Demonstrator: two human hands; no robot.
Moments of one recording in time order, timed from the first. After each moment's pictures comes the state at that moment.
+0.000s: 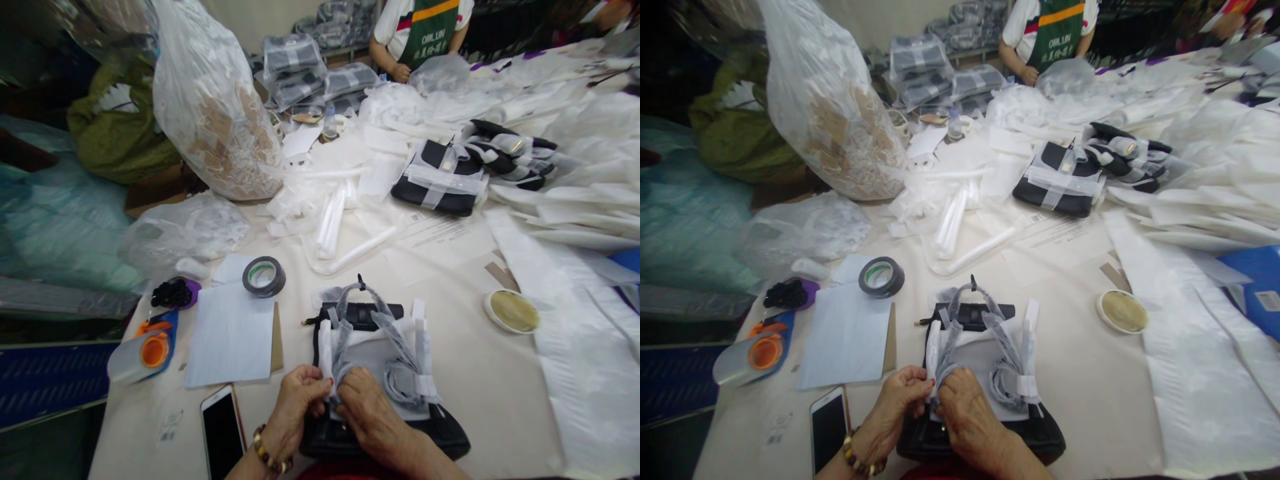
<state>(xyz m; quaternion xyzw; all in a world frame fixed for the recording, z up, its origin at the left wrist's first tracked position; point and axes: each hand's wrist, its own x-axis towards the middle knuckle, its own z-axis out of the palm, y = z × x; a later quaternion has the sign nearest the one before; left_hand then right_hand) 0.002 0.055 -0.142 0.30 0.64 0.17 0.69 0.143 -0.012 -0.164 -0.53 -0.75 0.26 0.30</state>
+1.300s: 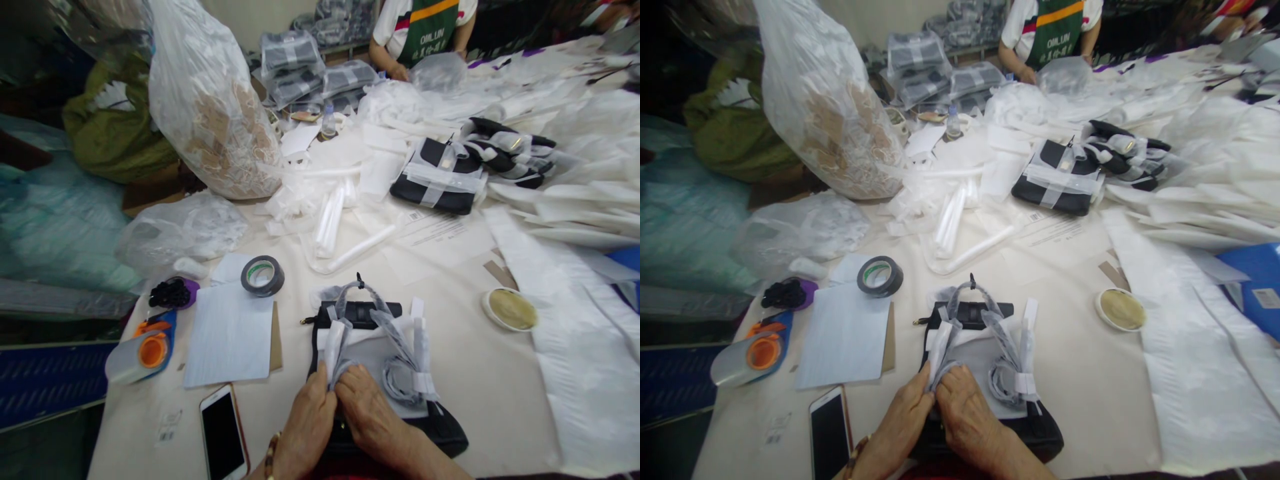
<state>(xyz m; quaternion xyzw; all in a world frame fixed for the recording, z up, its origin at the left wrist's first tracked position) 0.007 0.040 -0.127 0.69 0.54 -0.01 0.48 0.140 -0.010 -0.166 -0.53 -0.76 0.21 0.31</state>
